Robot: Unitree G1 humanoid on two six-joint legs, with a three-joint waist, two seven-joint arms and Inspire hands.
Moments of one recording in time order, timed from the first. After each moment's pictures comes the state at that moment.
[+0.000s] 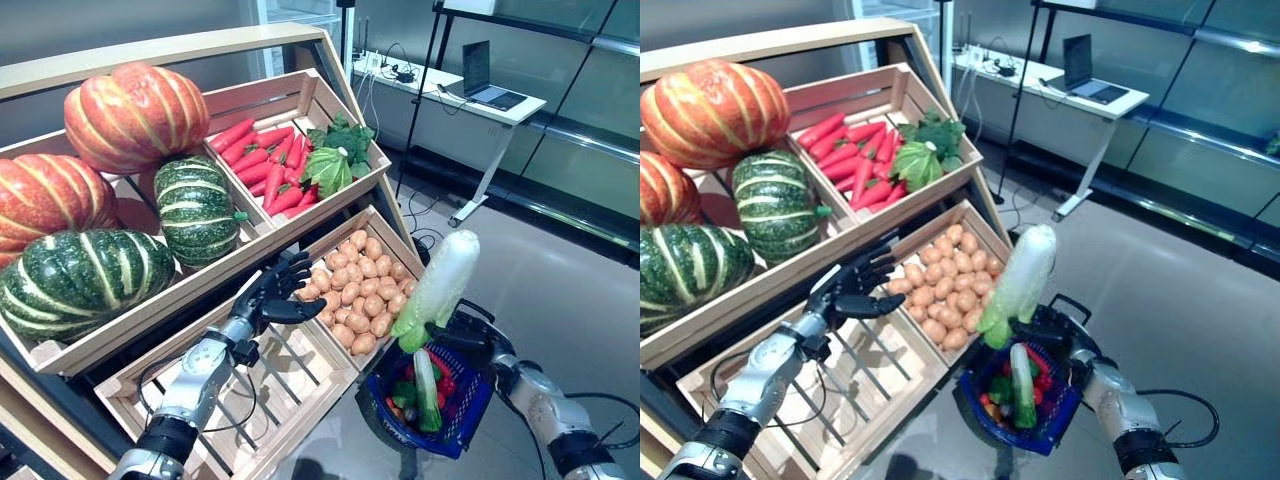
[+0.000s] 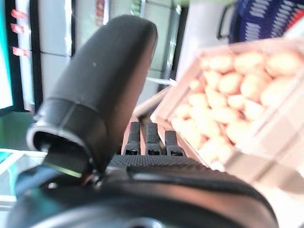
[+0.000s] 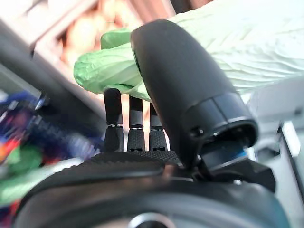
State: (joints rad) left arm -0.20 0.49 -0.19 0.41 -0.49 -0.11 -0.23; right arm -0.13 -0.50 0.04 0.60 0.74 0.22 0.10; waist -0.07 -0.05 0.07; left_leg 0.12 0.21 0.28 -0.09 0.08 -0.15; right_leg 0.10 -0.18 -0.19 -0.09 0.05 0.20
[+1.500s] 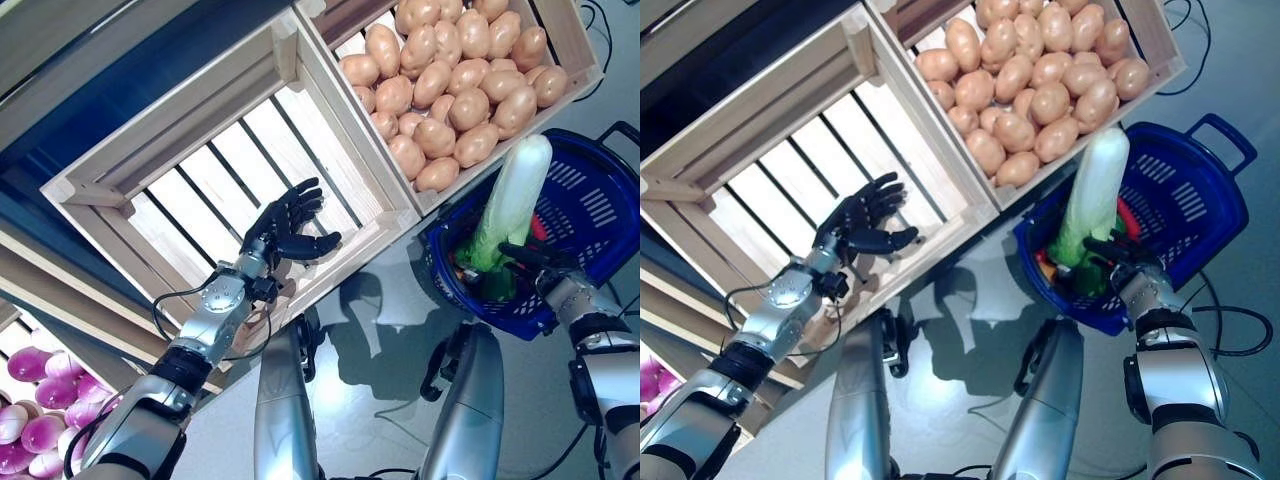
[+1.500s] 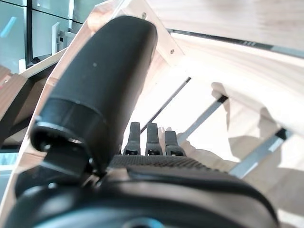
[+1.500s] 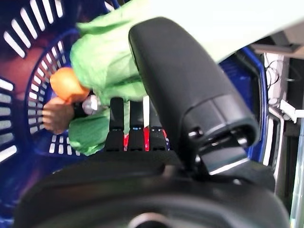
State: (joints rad) left arm -0.55 0.56 -0.42 0.44 -0.68 -0.21 -0.06; right arm -0.87 -0.65 0.08 1.26 0.92 0.17 -0.17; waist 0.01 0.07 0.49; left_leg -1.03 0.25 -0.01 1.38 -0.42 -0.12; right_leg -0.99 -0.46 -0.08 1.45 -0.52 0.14
